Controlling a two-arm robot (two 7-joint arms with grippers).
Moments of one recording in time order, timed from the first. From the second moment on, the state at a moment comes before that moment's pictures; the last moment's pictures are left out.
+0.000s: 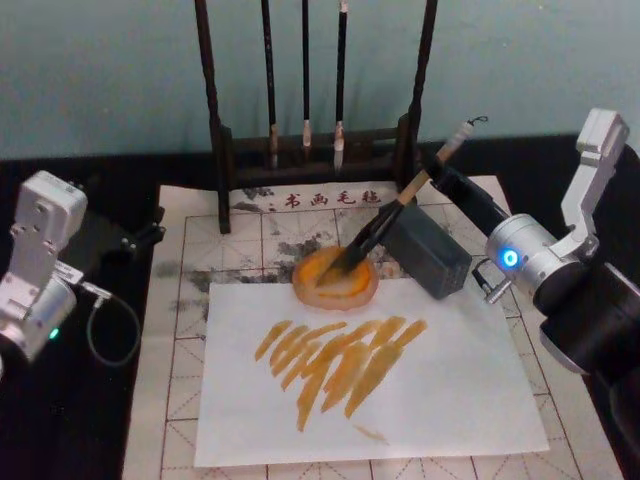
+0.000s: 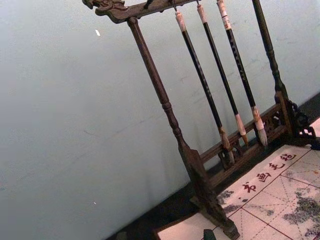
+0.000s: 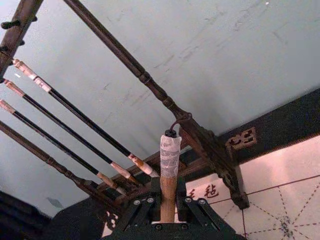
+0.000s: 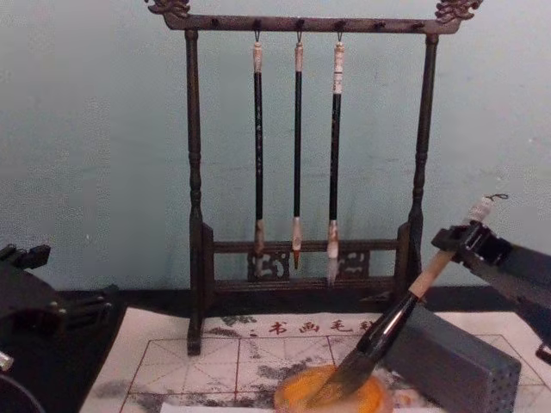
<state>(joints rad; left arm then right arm) -0.20 0.60 0.45 -1.41 -0.25 -0.12 0.03 0.30 0.27 -0.33 -1.33 1.06 0.14 0.07</state>
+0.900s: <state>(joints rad) -0.20 0.60 0.45 -1.41 -0.25 -0.12 0.03 0.31 0.28 -0.32 -1.32 1.08 0.17 0.05</state>
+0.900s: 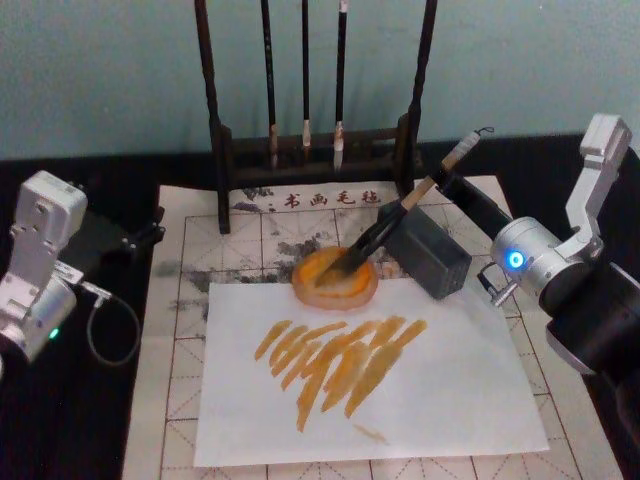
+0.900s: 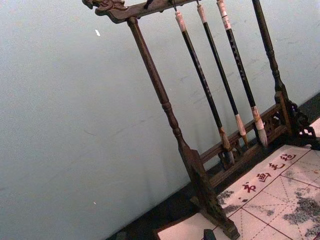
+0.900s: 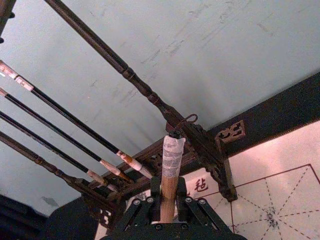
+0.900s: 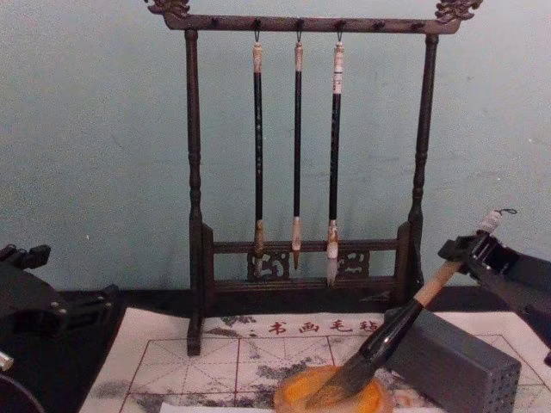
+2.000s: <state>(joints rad) -0.20 0.60 0.45 -1.41 -0.25 -0.12 0.03 0.31 0.28 -0.32 -1.33 1.08 0.16 0.05</state>
